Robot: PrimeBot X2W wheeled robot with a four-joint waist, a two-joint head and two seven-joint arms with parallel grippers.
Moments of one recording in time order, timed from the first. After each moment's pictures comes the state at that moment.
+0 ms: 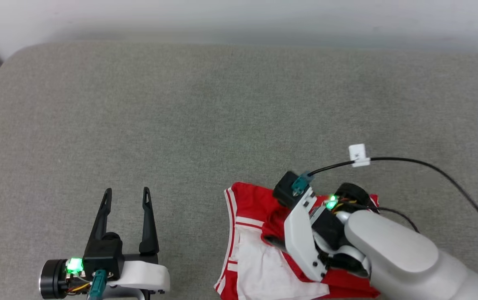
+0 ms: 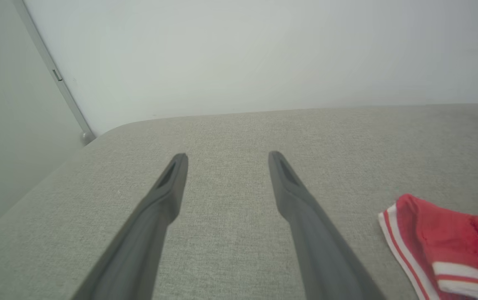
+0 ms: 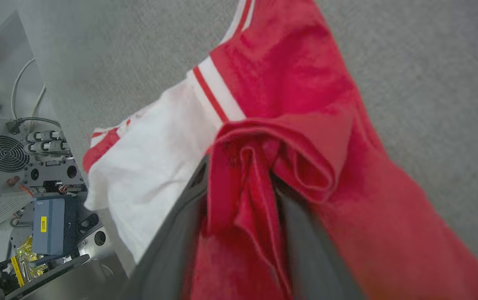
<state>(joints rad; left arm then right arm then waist) 0.00 0.08 -0.10 0.03 -0.03 0.15 -0.26 -0.73 -0.31 1.10 0.44 0.80 0.13 0.54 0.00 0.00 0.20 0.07</state>
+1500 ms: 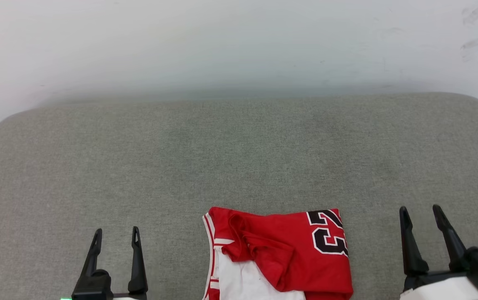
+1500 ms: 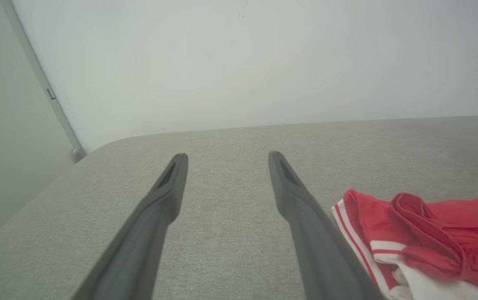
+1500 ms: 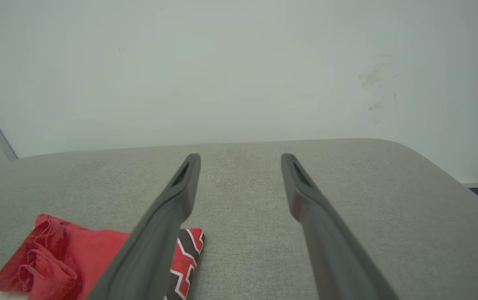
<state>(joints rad) 0.14 0.07 -0.03 0.01 -0.02 0.10 -0.26 0.07 -0.08 -0.05 0.07 0.15 0.13 -0.26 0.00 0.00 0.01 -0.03</state>
